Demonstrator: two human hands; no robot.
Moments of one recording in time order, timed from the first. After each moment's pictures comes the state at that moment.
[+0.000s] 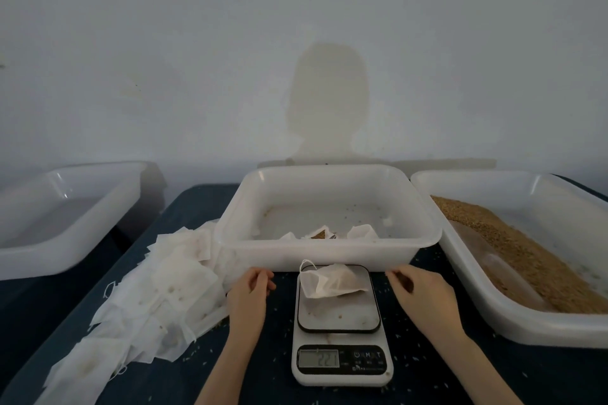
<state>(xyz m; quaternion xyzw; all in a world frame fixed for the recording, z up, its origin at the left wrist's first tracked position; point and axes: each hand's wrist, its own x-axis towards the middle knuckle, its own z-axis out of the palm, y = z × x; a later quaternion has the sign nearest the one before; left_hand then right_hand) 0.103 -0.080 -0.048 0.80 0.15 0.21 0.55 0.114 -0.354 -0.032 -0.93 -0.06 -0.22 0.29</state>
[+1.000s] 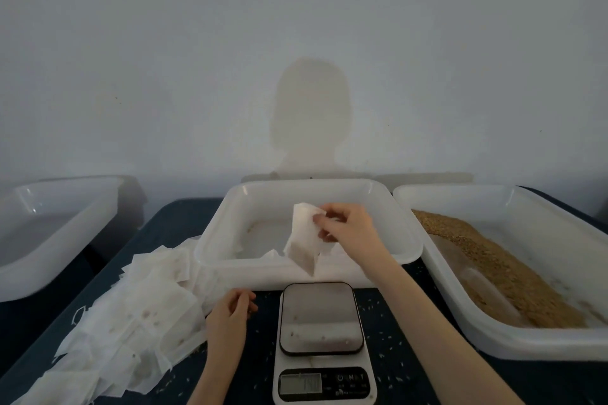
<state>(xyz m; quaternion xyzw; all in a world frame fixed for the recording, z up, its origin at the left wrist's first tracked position) 0.105 -0.078 -0.050 0.80 0.15 0.21 0.55 0.157 -0.279 0.088 -0.77 -0.14 -0.06 0.63</state>
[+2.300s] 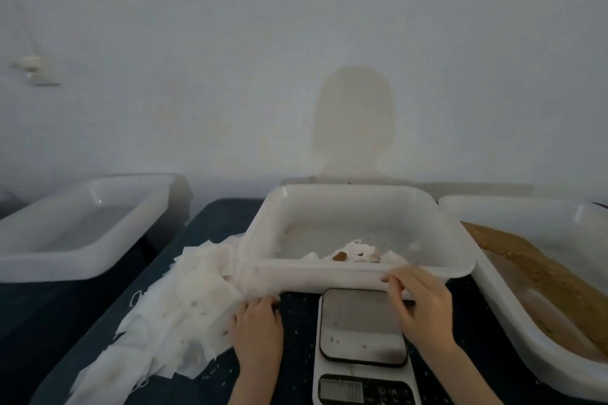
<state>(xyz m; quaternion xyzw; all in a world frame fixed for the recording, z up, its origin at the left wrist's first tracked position) 0.093 -0.071 -0.051 0.94 0.22 0.22 0.16 0.131 -0.307 -0.008 -0.77 -0.27 -0.46 0.35</state>
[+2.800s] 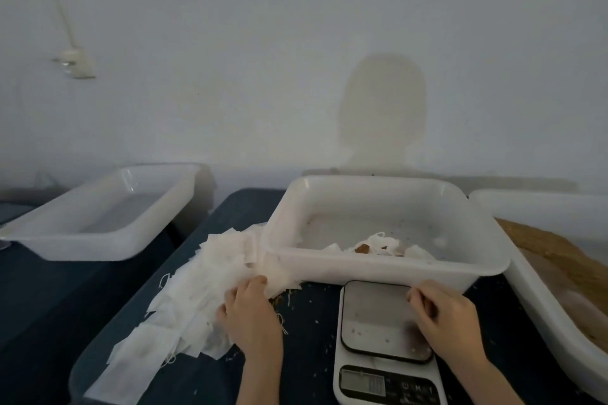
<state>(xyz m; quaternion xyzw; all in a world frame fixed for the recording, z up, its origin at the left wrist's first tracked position) 0.087 -0.049 -0.046 0.87 0.35 0.29 0.17 0.126 -0.314 -0.035 -0.85 -0.22 -0.35 0.33</state>
